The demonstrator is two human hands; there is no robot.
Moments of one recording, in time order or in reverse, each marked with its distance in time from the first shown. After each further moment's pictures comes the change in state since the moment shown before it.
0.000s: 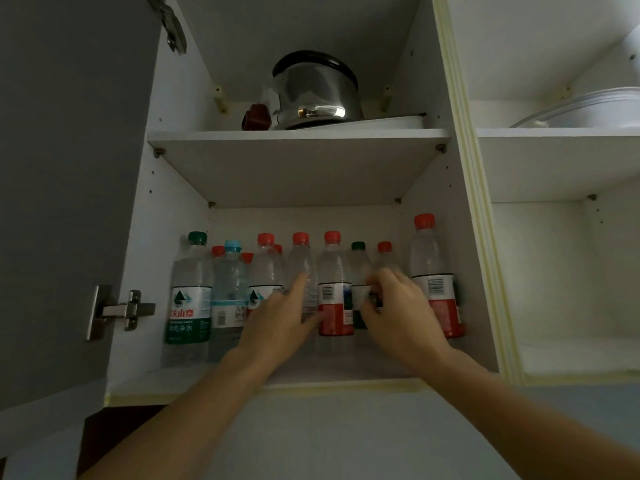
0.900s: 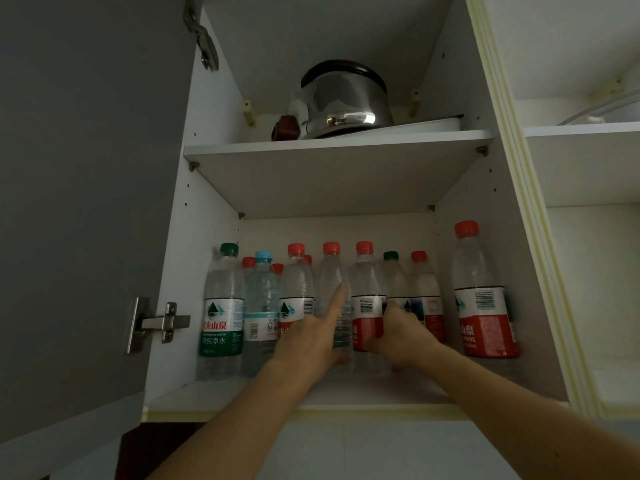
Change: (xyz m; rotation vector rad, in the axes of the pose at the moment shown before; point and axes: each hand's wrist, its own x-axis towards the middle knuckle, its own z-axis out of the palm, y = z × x) left_hand 0.005 -0.018 0.012 0.210 -0.223 -0.004; right_hand 0.038 0.002 0.064 0.166 -0.421 0.280
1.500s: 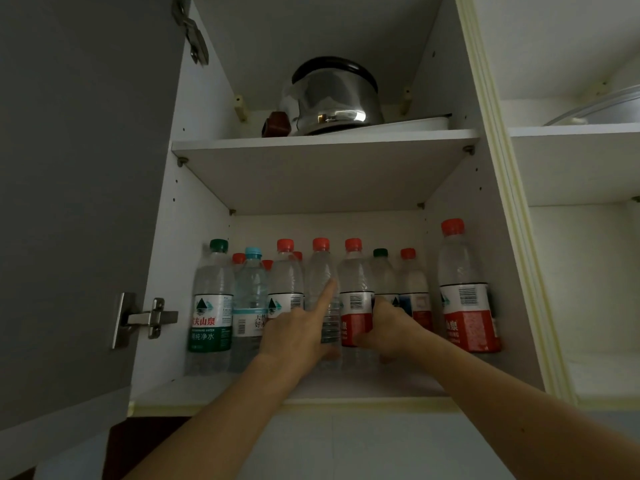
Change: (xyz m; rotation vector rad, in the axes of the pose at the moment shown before) left_hand 0.002 -0.001 0.001 0.195 0.063 -0.033; right_hand 0.004 -0.003 -0.009 -0.035 -0.133 0.051
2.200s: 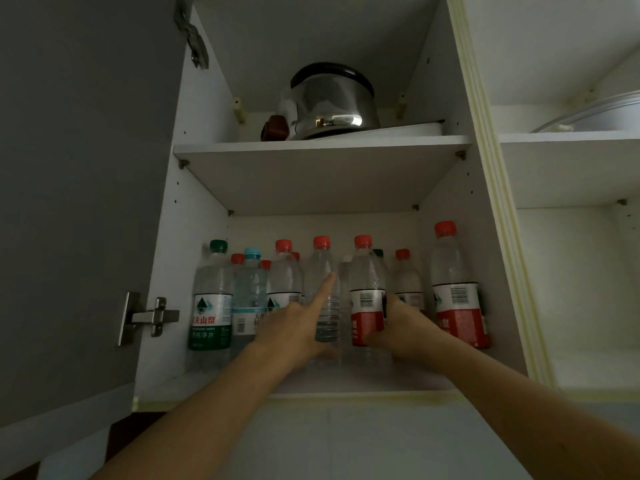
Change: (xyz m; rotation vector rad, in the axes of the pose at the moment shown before) left_hand -0.001 -0.005 -0.017 -0.113 -0.088 0.071; right_hand -0.029 0.006 -0.022 0.019 0.017 0.000
